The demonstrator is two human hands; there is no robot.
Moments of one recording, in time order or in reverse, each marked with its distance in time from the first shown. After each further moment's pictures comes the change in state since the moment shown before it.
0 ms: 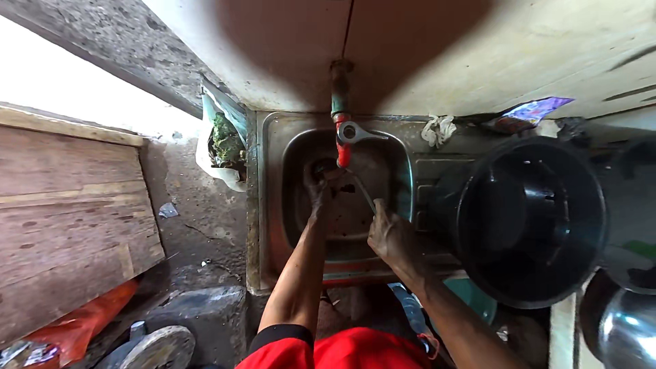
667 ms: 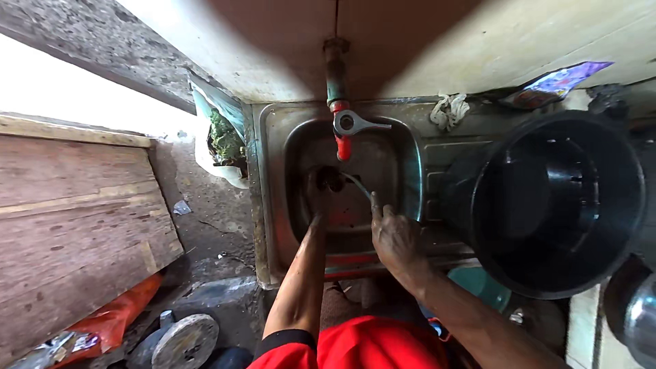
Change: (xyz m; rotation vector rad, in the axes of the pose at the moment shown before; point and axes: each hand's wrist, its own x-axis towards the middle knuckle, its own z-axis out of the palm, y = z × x) left_hand -0.019 -0.025 -0.025 0.575 -0.002 0.092; right_hand -0.013 -0.017 0.000 -0.342 0.034 -0.127
